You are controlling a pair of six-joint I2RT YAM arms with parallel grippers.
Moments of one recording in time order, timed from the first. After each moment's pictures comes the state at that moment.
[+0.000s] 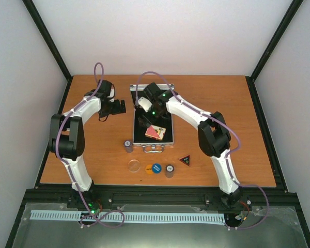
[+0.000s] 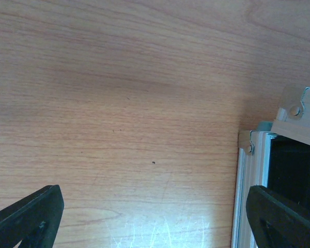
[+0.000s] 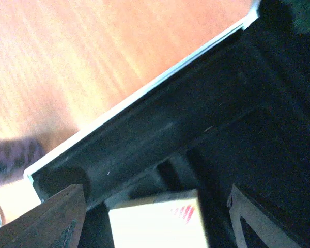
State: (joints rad) left arm -0.14 1.86 1.37 -0.62 0.11 -0.32; right arm 0.71 2.17 1.87 -0.85 -0.29 -0.25
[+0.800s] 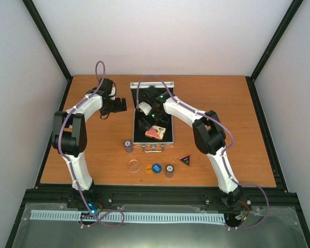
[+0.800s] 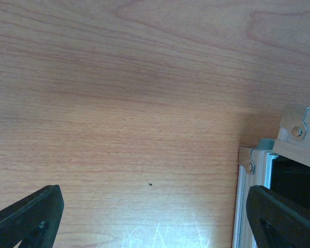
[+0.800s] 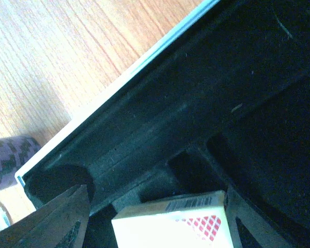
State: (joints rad) left arm -0.14 1.93 1.44 -0.62 0.11 -0.32; right arm 0.68 2.30 1.96 -0.90 -0.38 -0.16
